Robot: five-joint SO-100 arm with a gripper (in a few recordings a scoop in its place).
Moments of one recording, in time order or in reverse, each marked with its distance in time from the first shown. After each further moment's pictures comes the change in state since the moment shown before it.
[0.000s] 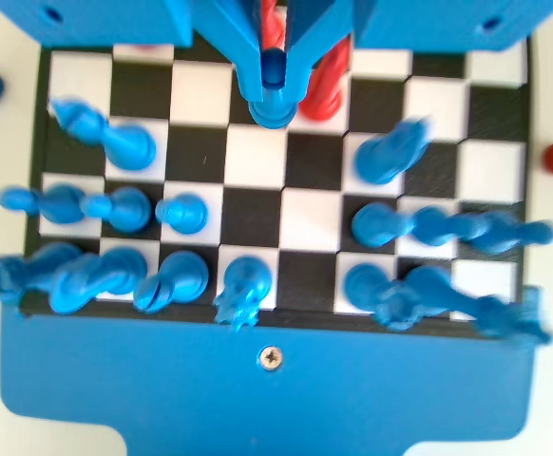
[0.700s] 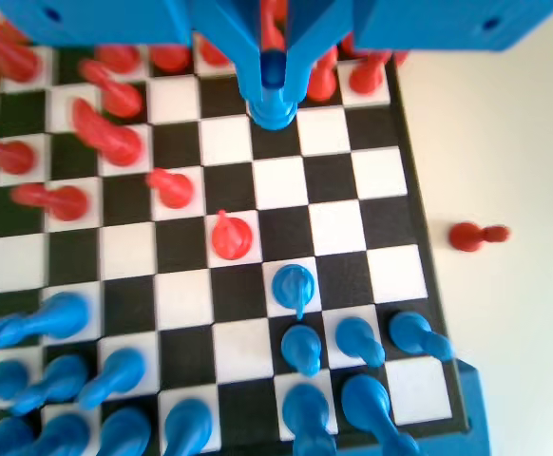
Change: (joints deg) arm 10.0 -11.2 -22.4 5.2 0.0
